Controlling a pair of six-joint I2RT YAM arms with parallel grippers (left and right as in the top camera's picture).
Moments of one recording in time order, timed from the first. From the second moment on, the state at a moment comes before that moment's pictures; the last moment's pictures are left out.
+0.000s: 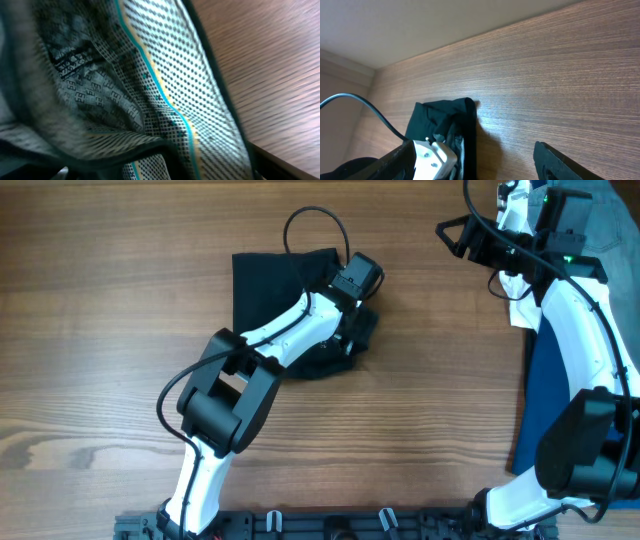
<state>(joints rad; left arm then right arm) -0.64 2.21 1.60 -0.58 -0.15 -0.12 -0.14 1.76 1.40 -0.39 -0.68 0.23</state>
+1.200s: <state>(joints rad) 0.18 2.30 1.60 0.24 -0.23 -0.58 -0.12 1.76 1.40 -0.42 -0.66 0.23</state>
